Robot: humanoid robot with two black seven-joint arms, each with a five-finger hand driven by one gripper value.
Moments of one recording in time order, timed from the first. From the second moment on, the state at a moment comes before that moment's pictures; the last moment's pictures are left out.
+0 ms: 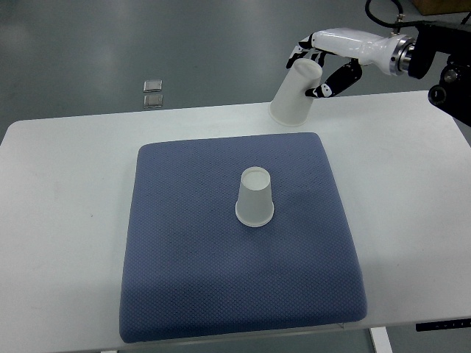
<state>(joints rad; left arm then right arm) 0.02 0.00 -0.15 -0.16 0.08 0.04 -0.05 1.20 -0.60 0.32 1.11 -1.43 0.19 0.28</state>
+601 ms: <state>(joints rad) 0.02 0.00 -0.15 -0.16 0.08 0.04 -0.05 1.20 -0.62 0.35 1.36 -1.42 0.35 0.28</state>
